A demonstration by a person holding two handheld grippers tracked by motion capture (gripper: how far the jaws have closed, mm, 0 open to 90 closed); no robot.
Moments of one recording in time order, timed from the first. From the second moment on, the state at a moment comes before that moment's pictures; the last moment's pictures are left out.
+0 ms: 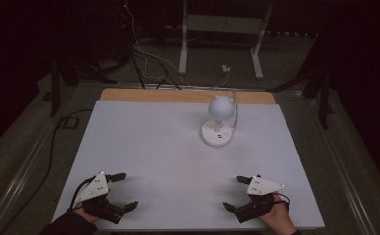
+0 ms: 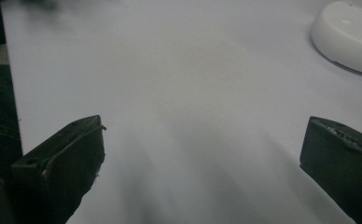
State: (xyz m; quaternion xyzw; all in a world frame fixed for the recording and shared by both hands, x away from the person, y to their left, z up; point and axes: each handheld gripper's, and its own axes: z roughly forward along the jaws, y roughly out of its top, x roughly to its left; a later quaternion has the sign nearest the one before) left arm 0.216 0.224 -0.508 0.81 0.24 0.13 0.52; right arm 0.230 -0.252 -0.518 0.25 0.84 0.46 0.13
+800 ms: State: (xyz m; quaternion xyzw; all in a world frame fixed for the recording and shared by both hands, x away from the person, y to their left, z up) left arm 0.216 0.222 -0.508 0.81 0.24 0.13 0.52; right arm 0.226 -0.238 -0.496 0.26 0.83 0.48 0.09
